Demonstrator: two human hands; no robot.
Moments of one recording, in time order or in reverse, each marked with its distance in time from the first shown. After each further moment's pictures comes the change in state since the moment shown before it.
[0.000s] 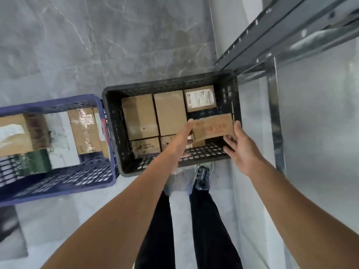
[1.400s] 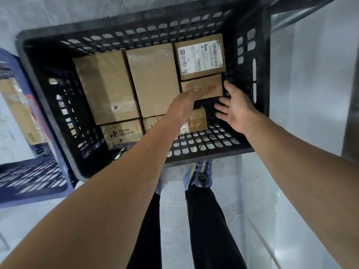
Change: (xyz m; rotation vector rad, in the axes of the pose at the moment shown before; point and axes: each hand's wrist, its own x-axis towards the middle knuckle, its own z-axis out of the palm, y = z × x) left_hand 0.177 -0.025 0.020 0.085 0.147 -0.033; right_hand 0.206 0.038 0.010 -0.099 -0.074 0.071
